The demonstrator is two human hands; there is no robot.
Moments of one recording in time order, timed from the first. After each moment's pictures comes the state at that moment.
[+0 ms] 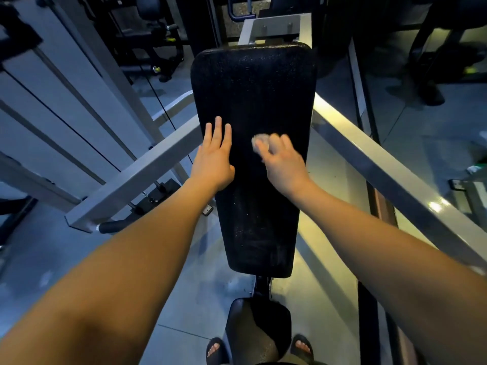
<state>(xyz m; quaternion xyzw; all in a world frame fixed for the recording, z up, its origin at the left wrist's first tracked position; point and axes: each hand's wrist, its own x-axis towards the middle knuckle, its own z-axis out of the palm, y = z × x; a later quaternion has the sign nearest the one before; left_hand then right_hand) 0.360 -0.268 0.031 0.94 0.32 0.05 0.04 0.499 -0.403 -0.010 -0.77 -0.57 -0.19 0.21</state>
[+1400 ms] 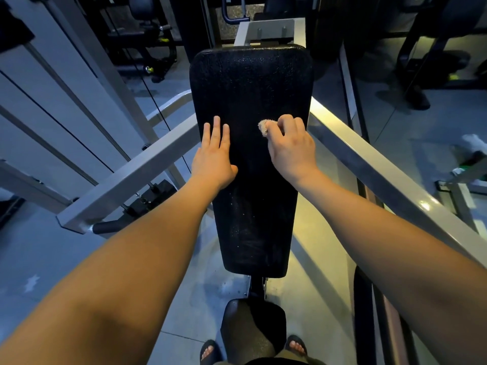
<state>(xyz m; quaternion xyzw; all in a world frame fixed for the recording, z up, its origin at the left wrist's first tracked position) 0.364 -0.276 0.034 0.94 0.34 0.05 0.02 0.513 -0.406 0.019 -0.79 -0.48 -0.29 0.23</state>
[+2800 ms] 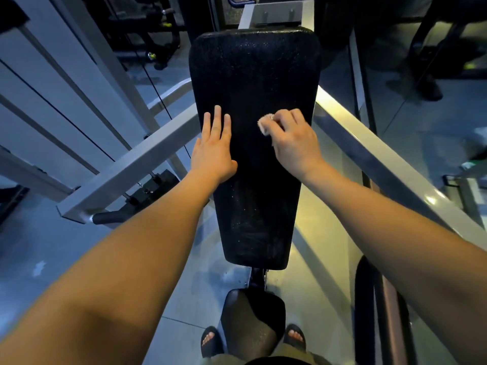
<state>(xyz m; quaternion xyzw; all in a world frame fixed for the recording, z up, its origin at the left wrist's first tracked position) 0.363 -0.273 0.028 0.94 0.35 0.04 0.01 0.519 -0.408 0.017 -0.73 -0.57 -0.30 0.23</state>
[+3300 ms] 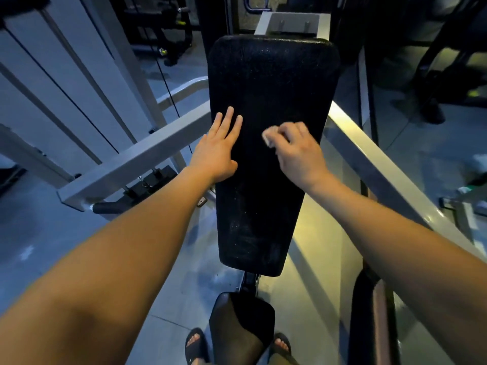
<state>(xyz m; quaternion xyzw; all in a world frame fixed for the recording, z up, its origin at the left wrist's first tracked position) 0.347 -0.255 0.035 0.95 0.29 0.05 0.08 0.515 -0.407 0.013 -0.70 -0.62 -0.28 0.22</state>
